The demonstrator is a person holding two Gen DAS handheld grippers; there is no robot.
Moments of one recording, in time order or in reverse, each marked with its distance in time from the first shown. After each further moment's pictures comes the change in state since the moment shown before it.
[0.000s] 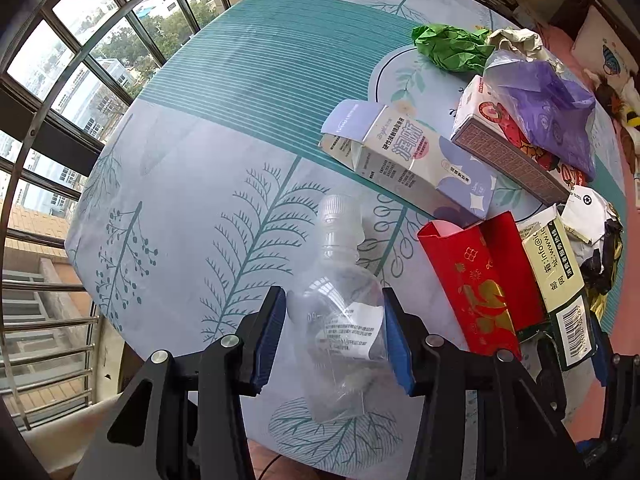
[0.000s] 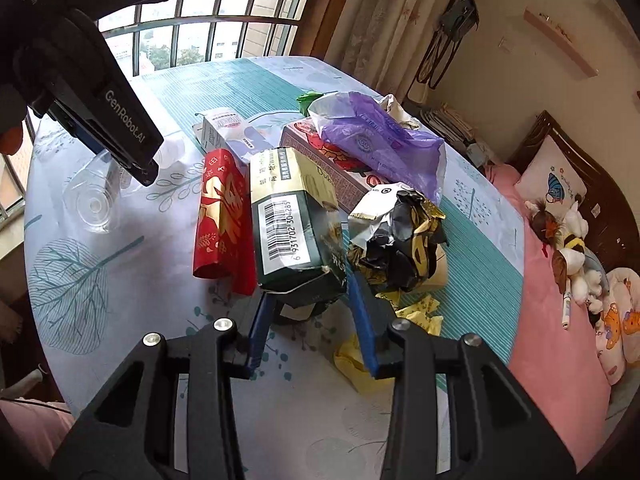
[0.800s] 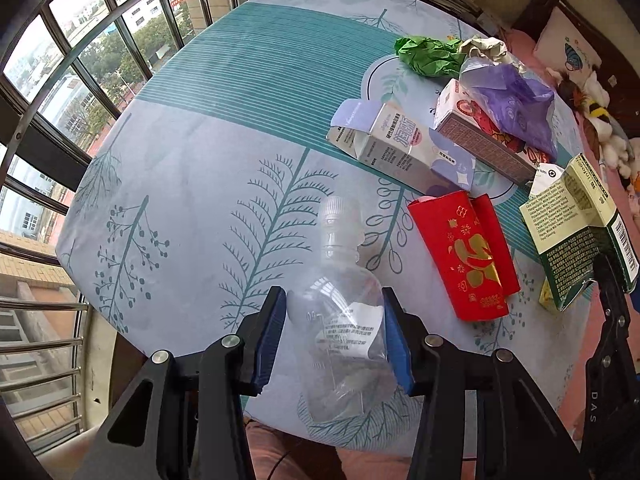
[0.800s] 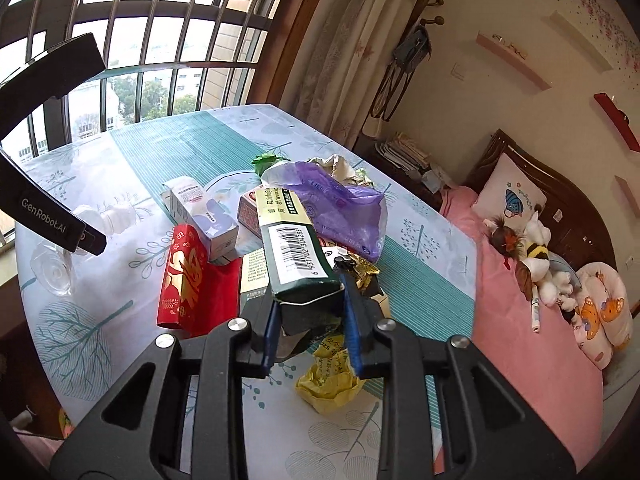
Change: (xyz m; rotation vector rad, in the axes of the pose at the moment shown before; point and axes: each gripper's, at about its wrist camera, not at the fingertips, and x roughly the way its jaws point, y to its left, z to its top) left arm -0.017 0.051 -0.021 0.068 -0.052 -0.134; right arm -0.054 -0.011 0.032 0.080 -0.118 -0.154
